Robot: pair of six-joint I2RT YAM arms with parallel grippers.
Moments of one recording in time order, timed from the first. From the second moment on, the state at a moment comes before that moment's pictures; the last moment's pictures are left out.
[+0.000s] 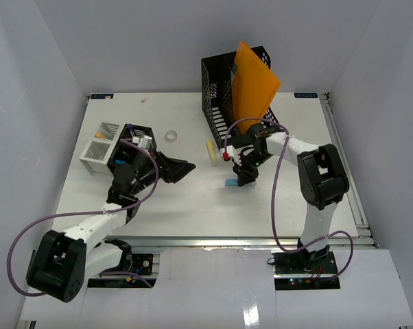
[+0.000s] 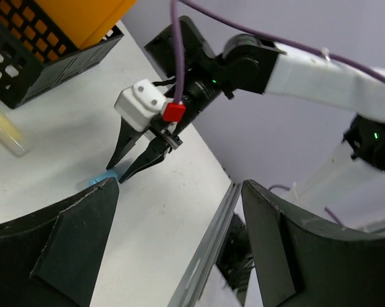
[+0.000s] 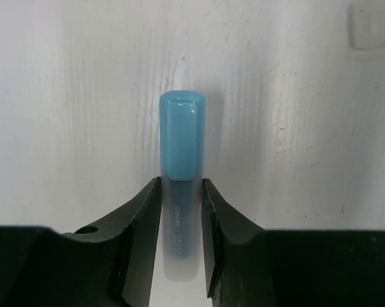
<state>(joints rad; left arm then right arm) -0.36 1.08 0.37 0.85 0.61 -0.88 0.42 1.92 1.30 -0.83 -0.68 -1.16</state>
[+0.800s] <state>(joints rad) -0.77 1.57 0.67 0.81 -0.05 -1.07 0.43 1.56 1.19 -0.55 -0.79 -0.49</state>
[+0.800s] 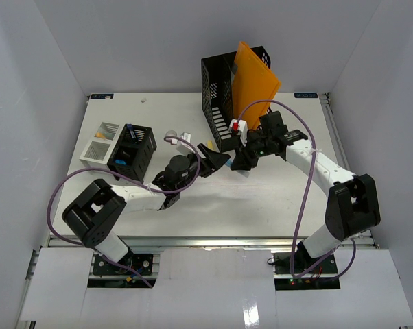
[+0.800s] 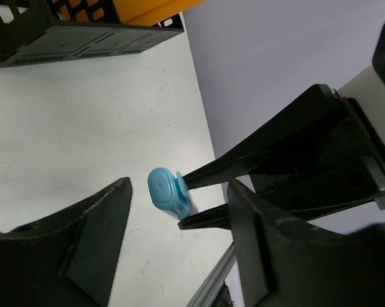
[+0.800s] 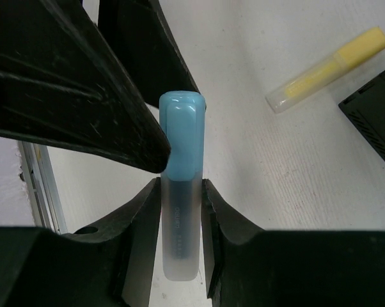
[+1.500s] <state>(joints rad) -0.80 1.52 0.70 0.67 -0.11 -0.99 0.43 1.40 1.09 -0.49 -0.80 -0.49</state>
